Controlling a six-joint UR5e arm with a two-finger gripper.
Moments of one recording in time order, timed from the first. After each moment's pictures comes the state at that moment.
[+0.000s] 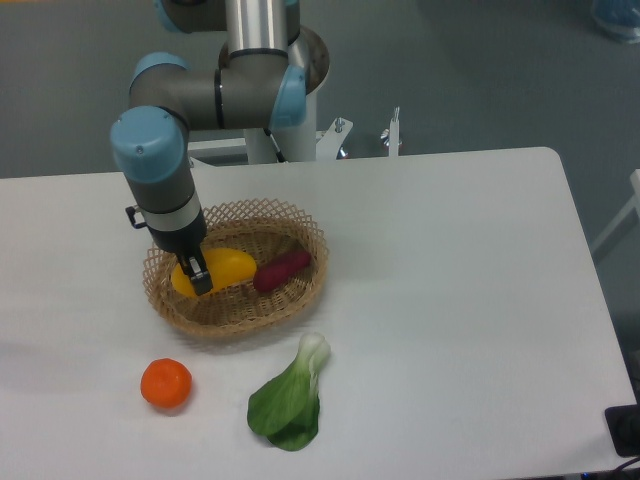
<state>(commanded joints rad) 1.99 -1.83 -1.92 -0.89 1.59 1.11</state>
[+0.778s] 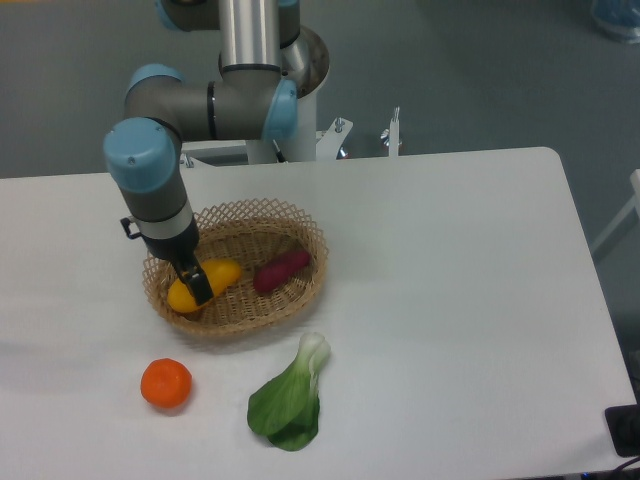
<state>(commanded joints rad) 2.11 -1.83 -1.89 -0.86 1.58 1.03</state>
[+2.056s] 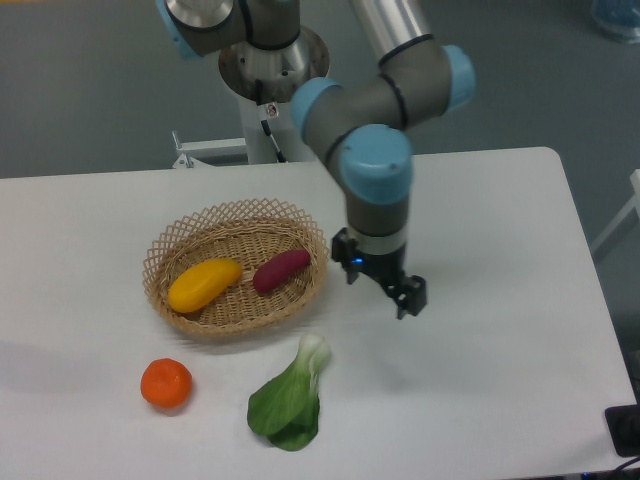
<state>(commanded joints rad) 2.55 -1.94 -1.64 -1.02 1.59 1.39</state>
